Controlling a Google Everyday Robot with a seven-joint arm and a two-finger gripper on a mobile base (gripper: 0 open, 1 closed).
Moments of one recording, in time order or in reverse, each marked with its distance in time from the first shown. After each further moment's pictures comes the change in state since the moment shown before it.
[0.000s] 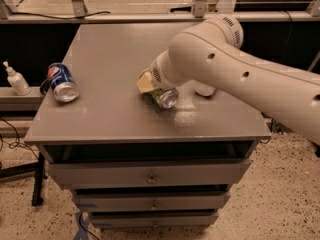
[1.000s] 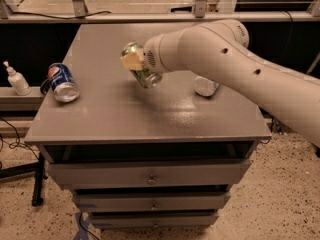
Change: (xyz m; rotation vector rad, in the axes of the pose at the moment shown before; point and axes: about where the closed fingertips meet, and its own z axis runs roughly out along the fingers) arm -0.082 0.021 -0.019 -0.152 -0.339 -0.020
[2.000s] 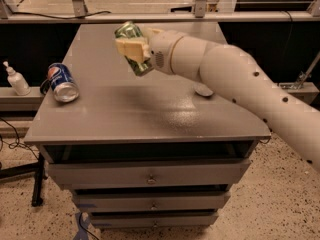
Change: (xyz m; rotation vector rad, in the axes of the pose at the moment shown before) arm -0.048 0.020 -0.036 -0.137 -0.385 -0.045
